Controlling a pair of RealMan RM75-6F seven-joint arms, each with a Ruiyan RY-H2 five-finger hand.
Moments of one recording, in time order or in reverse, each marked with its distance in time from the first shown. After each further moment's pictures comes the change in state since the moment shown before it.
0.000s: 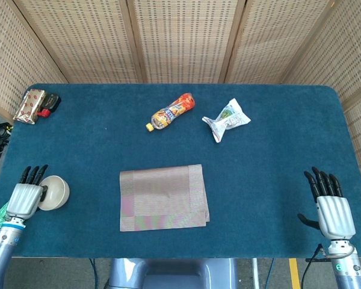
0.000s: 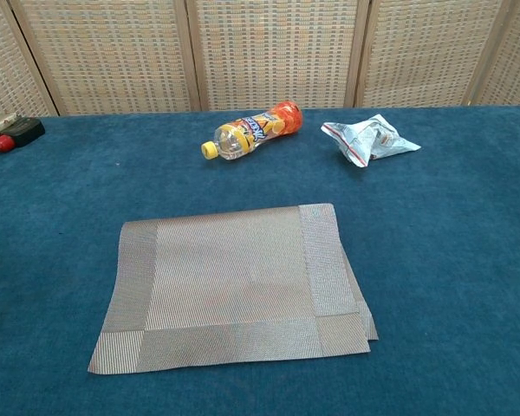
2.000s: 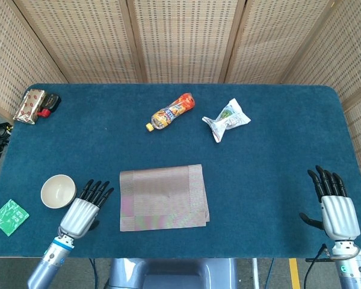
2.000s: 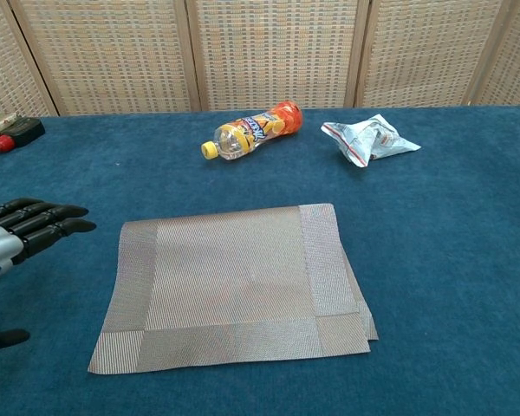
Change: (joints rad) left arm -0.007 0.027 0.036 -0.645 0.152 0.069 0.435; right arm -0.009 0.028 0.003 -0.019 -0.019 0.018 0.054
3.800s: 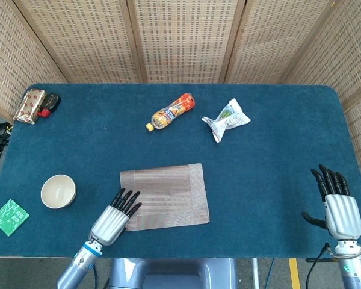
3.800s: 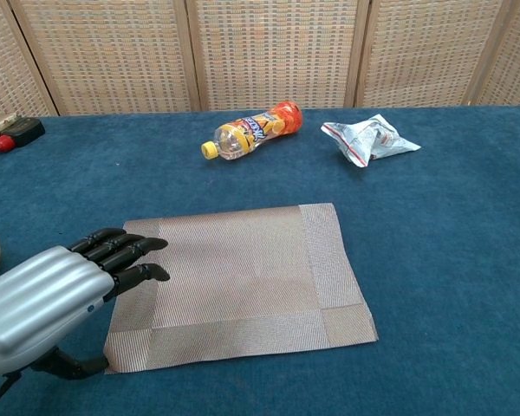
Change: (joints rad) left arm -0.036 -0.166 0.010 0.011 0.009 -0.075 0.118; right arm -0.001 0.016 0.008 -0.002 0.008 -0.001 0.039
